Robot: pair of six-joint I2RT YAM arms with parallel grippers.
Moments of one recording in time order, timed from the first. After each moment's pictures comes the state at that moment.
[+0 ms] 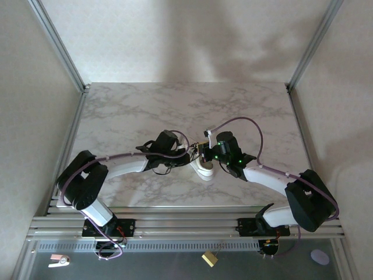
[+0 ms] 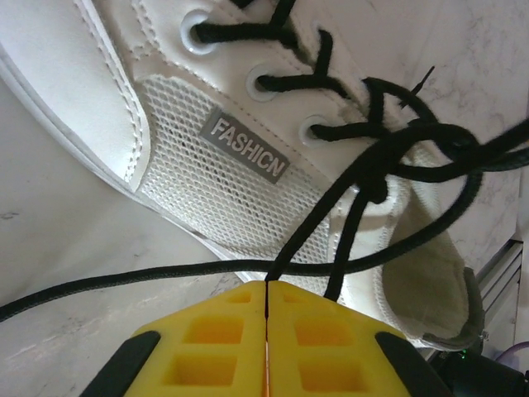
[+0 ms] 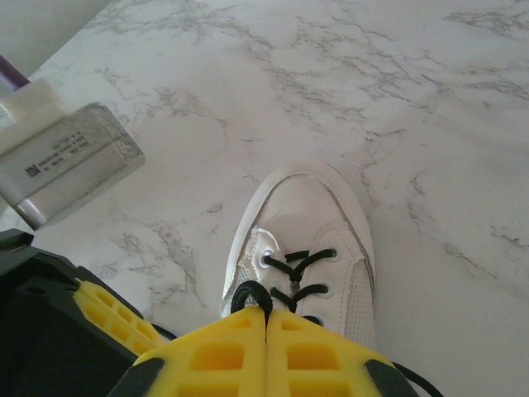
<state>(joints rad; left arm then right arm) -0.69 1.63 0.85 -0.05 0.33 -0.84 0.67 1.36 0.63 0.21 -0.13 0.26</state>
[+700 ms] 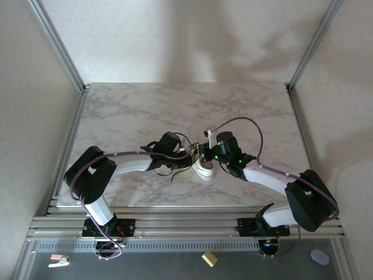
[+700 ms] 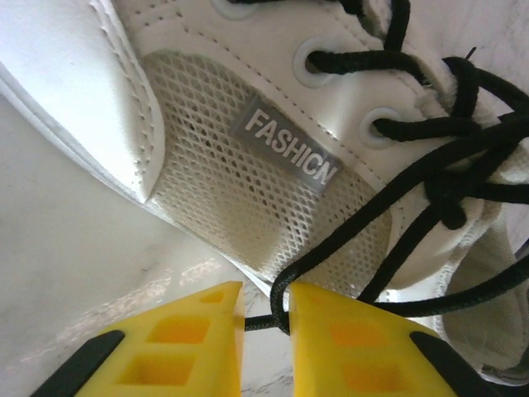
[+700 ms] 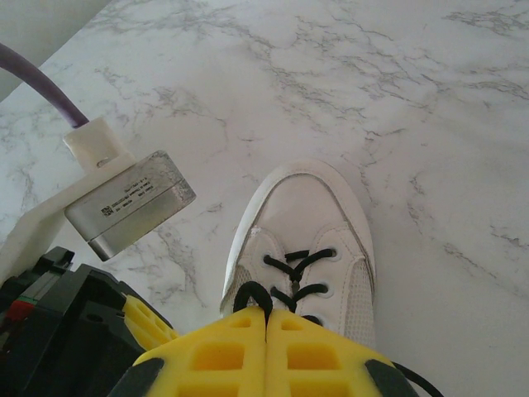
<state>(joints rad) -0.69 1.70 0.86 -0.04 0.35 -0.82 0.67 1.36 0.63 0.21 -0.13 0.26</state>
